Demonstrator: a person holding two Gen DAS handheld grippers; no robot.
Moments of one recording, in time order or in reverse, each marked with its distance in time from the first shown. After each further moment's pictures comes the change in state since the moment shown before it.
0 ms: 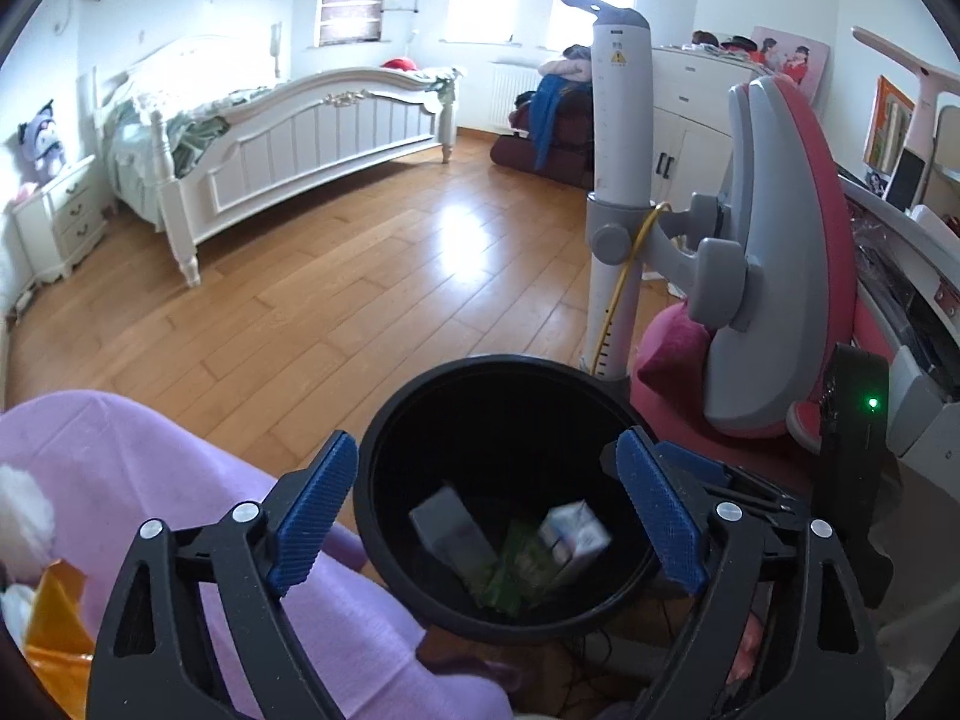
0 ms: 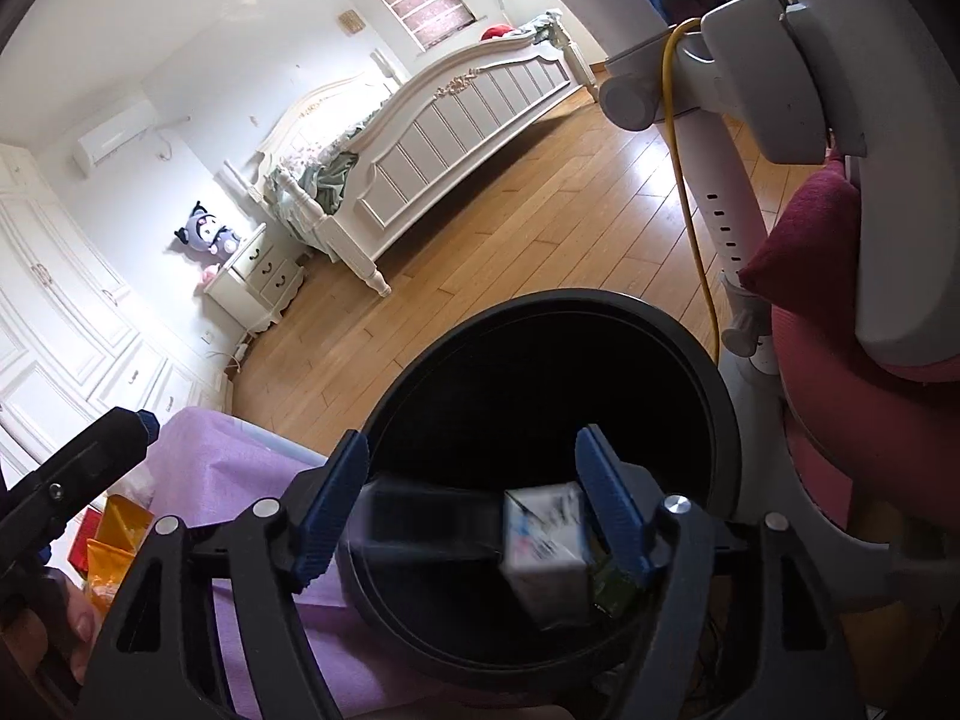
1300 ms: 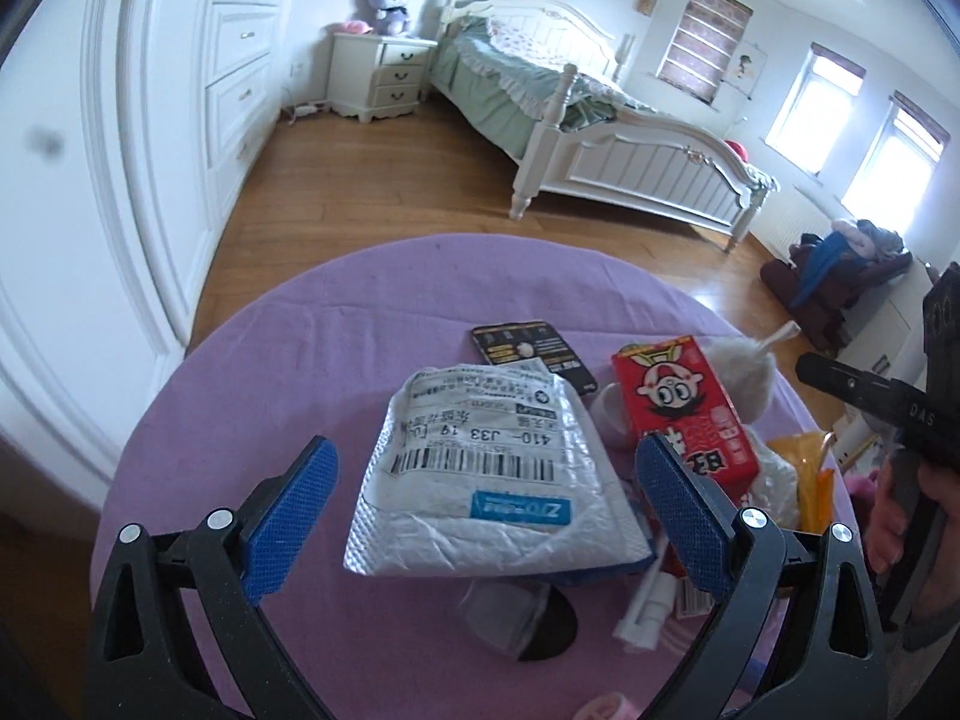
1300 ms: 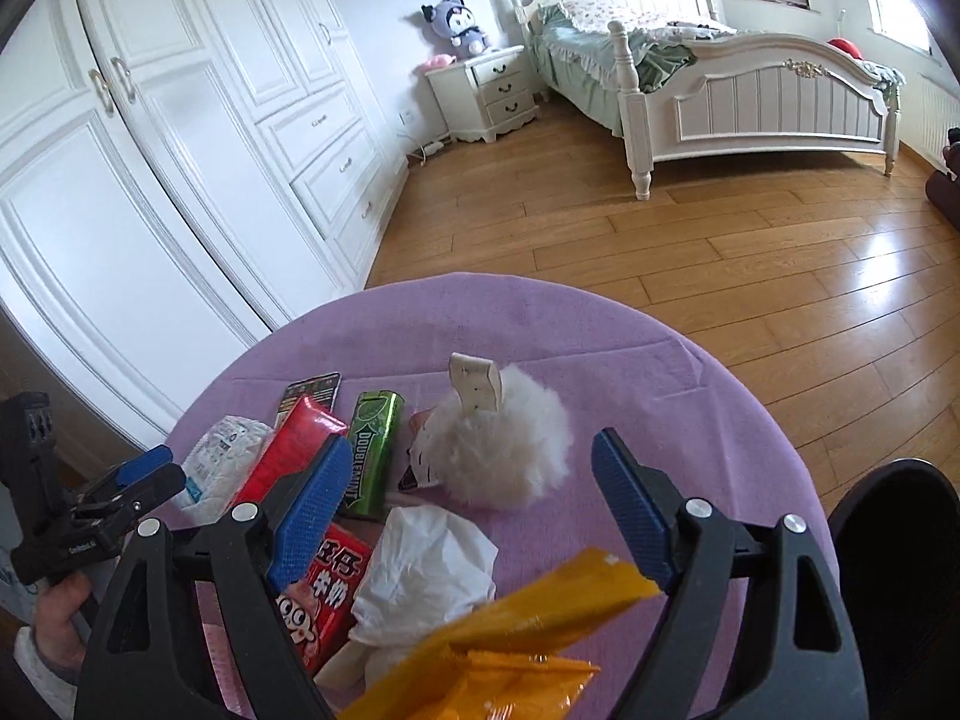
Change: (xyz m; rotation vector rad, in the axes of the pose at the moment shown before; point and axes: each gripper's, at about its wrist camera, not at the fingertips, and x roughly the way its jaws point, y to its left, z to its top) left arm -0.250 0.371 -0.181 -0.631 -0.036 0.402; right arm 0.113 0.357 -0.056 -0.609 0.395 0.240
